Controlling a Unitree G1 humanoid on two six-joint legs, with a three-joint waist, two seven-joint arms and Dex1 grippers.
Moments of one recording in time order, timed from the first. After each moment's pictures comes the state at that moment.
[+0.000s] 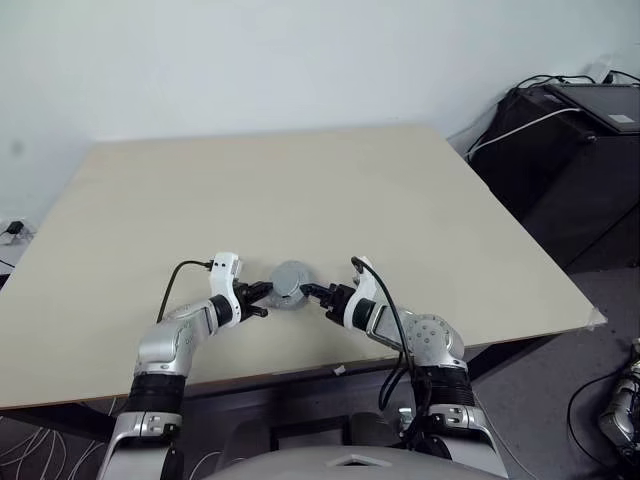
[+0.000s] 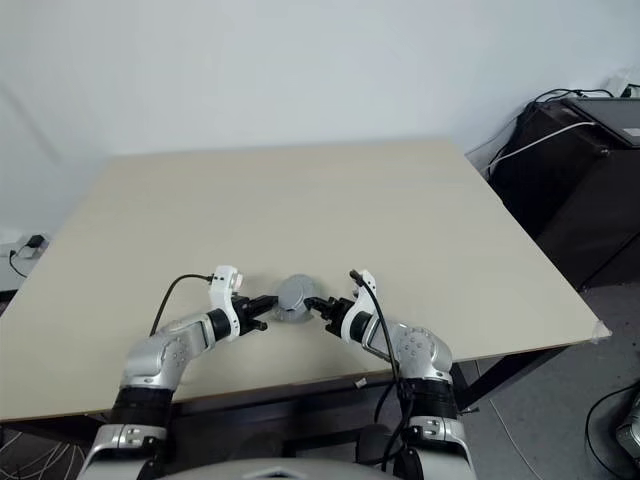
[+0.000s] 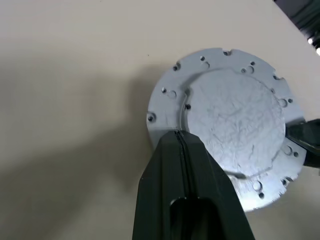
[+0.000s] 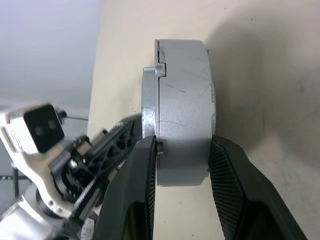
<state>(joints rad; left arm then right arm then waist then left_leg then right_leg) -0.15 0.19 0.08 0.12 -0.36 0.72 -0.59 -0.25 0.09 -0.19 0.16 0.77 1.06 0.23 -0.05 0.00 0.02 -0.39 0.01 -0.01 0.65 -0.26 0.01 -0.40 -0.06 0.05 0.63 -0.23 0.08</state>
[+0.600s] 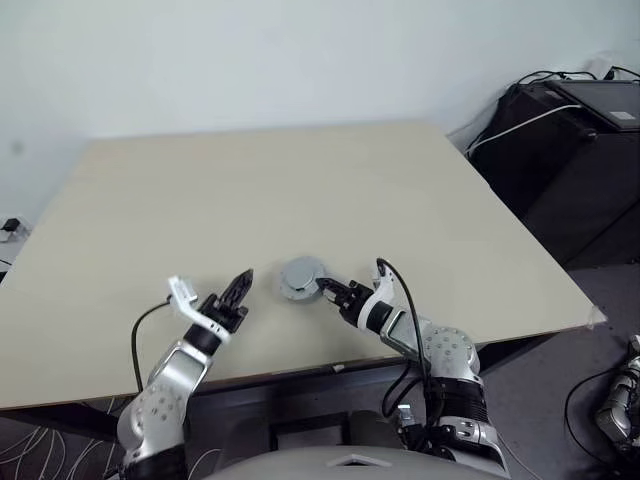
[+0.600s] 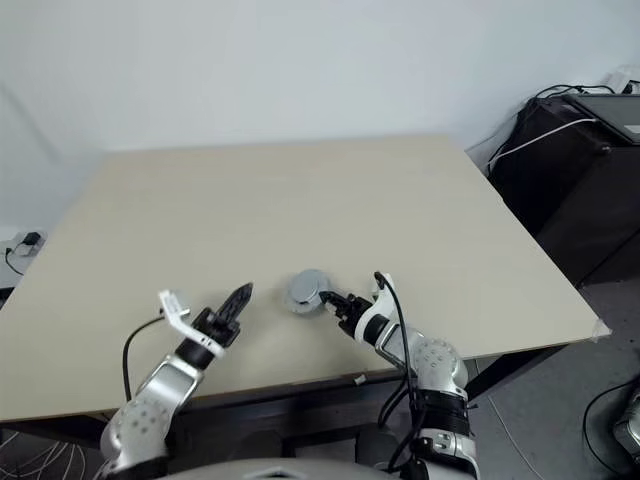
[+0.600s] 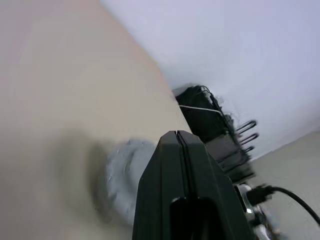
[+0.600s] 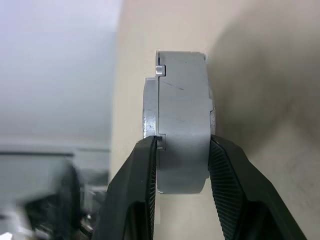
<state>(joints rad) 0.22 -0.07 0.34 -0.25 -0.91 0.73 -0.46 -0.18 0.08 -0.30 0.12 0.97 1.04 0.18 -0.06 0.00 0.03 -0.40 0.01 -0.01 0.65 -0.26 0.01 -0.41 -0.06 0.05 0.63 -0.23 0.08</state>
